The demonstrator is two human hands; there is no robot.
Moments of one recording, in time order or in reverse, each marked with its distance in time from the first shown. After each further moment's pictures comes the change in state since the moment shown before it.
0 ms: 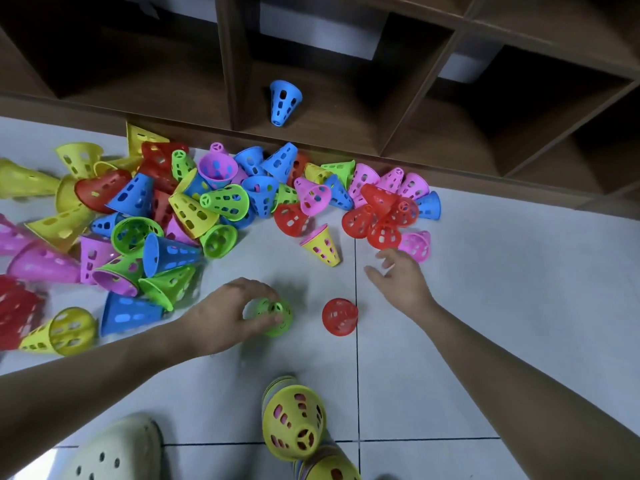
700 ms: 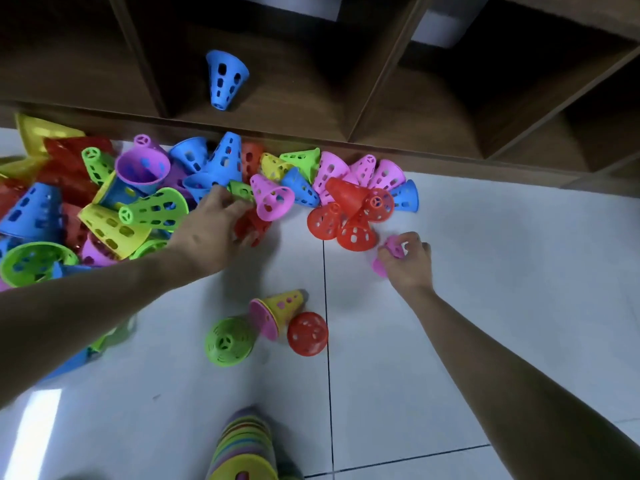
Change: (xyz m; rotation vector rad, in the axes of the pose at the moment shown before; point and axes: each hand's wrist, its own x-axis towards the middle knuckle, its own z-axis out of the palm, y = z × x) left_hand 0.163 -0.013 -0.024 0.335 0.197 -0.078; right_hand 0.061 0.050 -0.026 0.135 0.236 0.270
